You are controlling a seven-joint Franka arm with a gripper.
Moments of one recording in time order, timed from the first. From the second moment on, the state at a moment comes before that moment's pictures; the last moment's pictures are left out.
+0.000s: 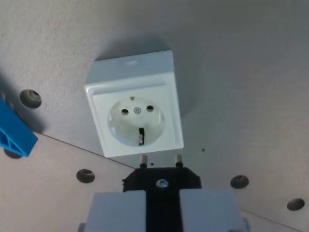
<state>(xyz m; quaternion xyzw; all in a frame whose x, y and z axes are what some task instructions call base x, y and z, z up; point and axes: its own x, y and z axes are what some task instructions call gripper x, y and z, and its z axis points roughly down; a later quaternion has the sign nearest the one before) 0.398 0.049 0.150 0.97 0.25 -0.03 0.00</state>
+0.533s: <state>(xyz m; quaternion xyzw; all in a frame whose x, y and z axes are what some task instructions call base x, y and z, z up) 0.389 0.055 0.129 0.96 0.28 -0.03 0.00</state>
